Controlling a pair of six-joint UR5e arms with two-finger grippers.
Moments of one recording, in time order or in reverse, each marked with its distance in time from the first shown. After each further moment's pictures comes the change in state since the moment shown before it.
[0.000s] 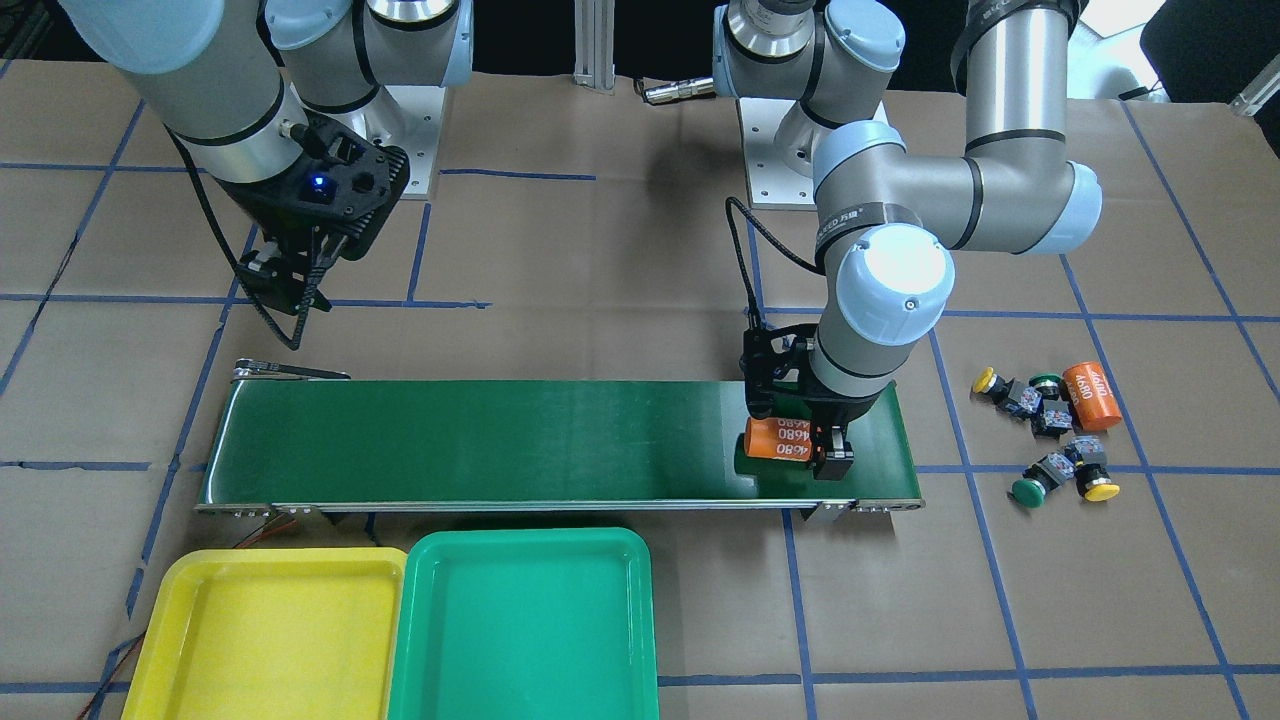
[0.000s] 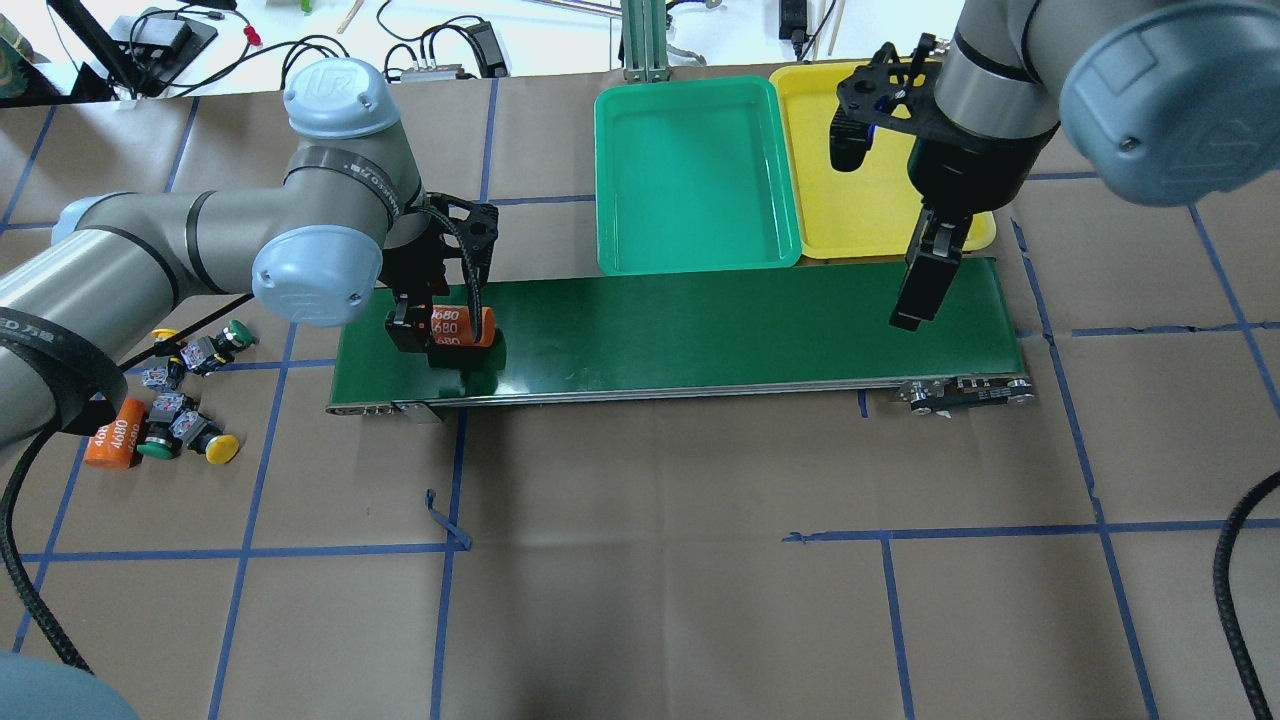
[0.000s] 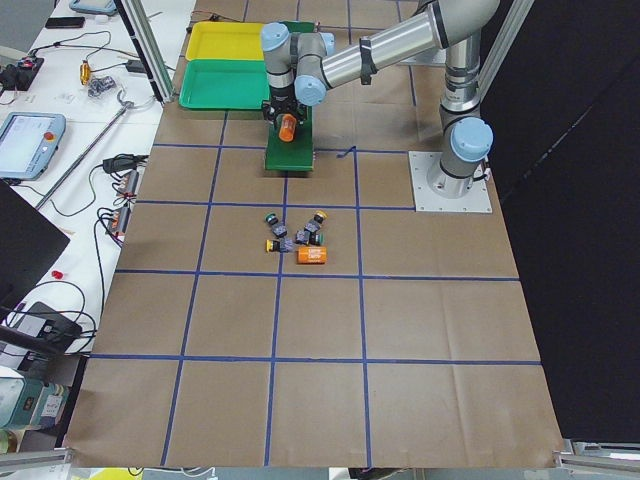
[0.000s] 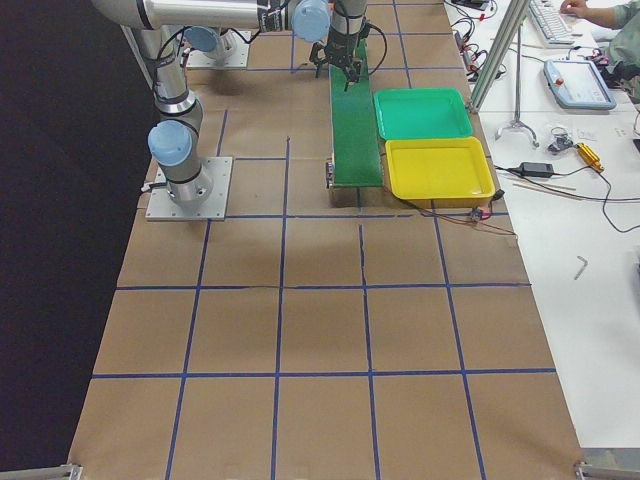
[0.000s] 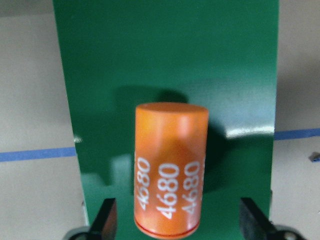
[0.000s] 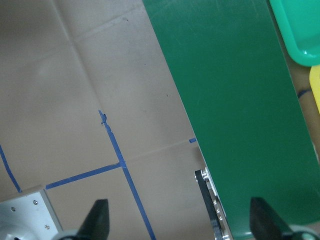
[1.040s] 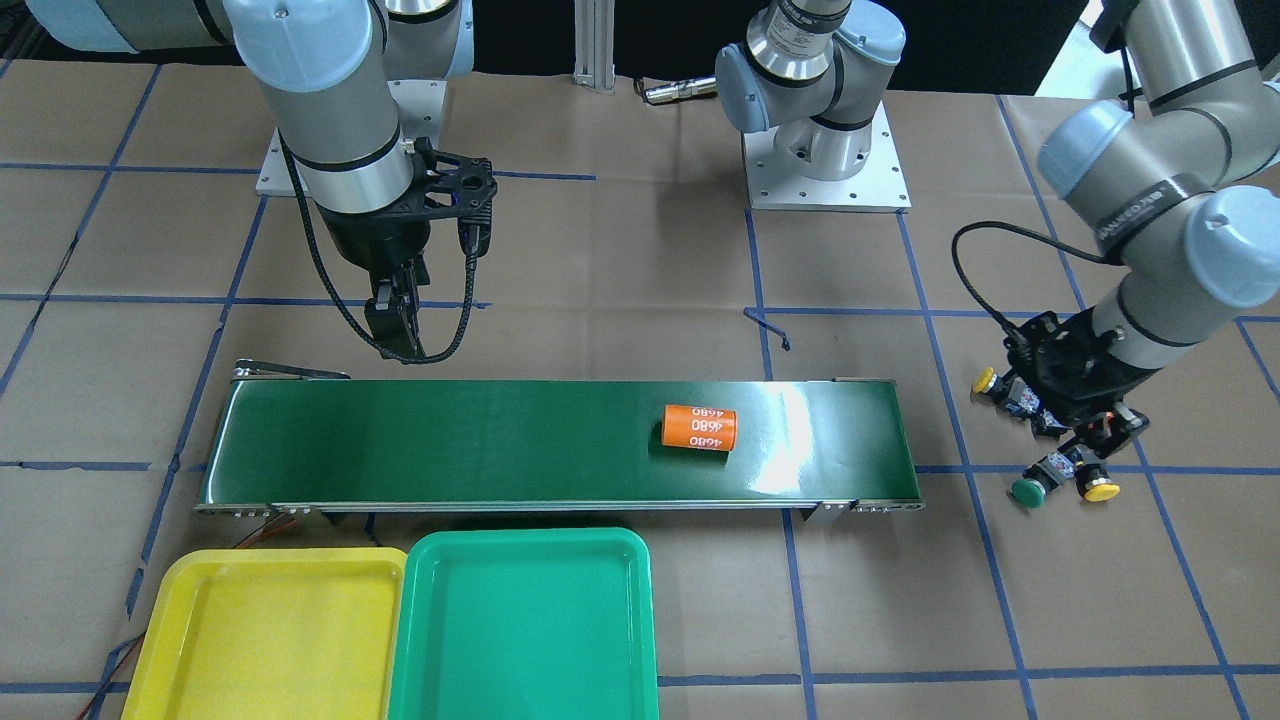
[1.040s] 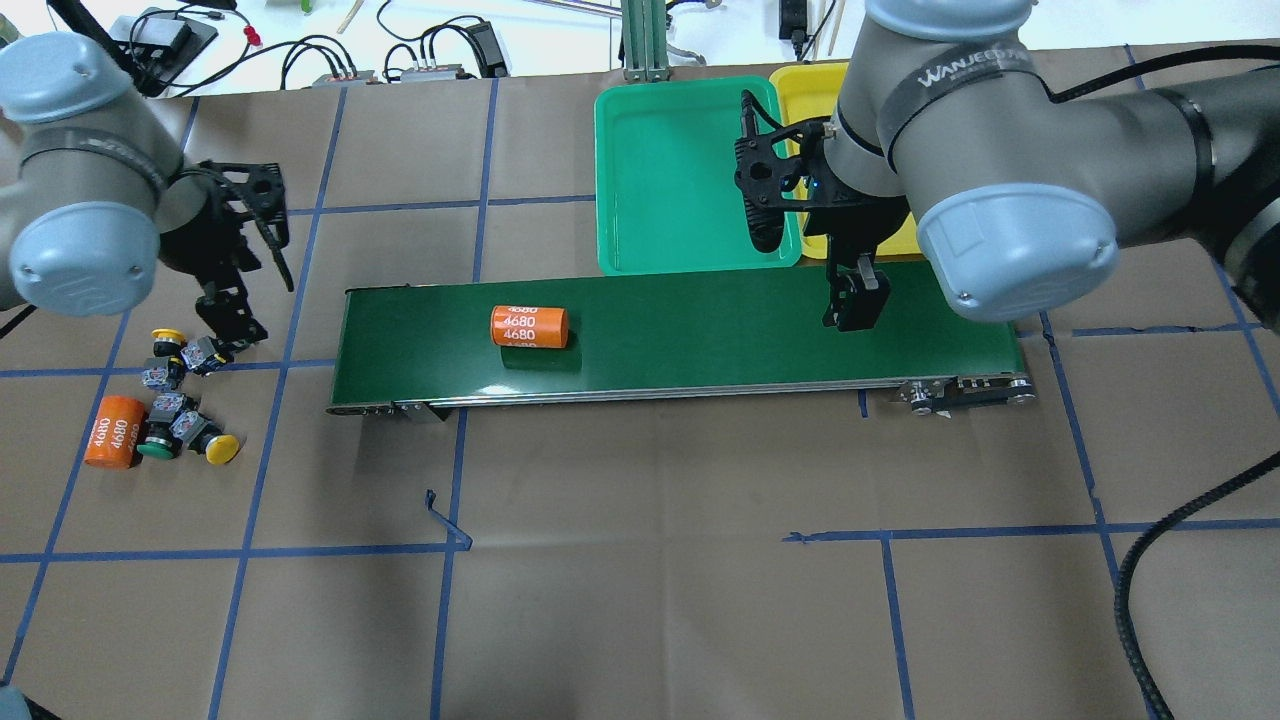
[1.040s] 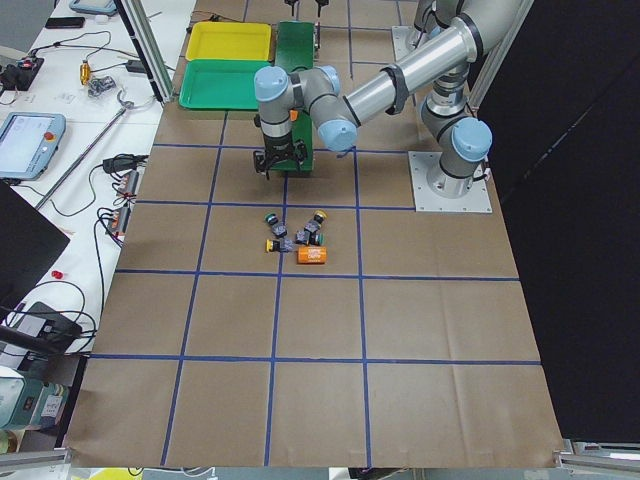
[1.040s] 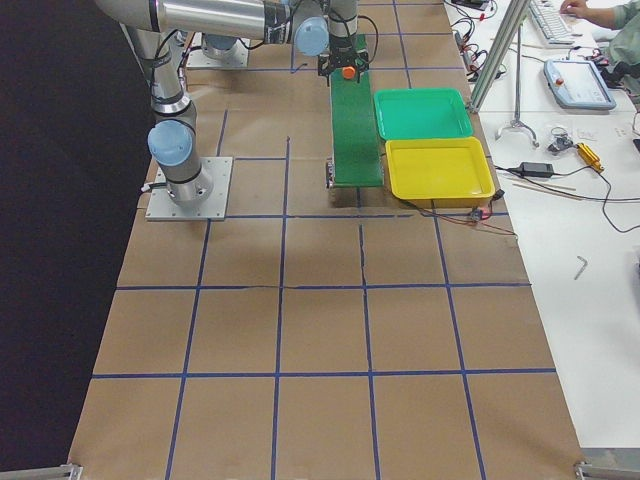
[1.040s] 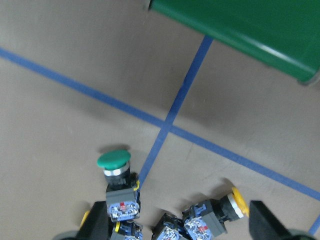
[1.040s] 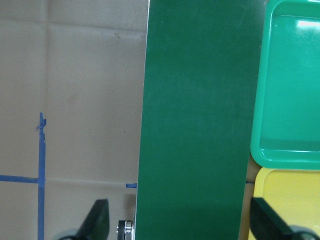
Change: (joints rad) left arm 0.506 0.070 -0.051 0.019 -0.035 -0.036; right arm 0.100 0.006 0.159 -0.368 -0.013 -0.301
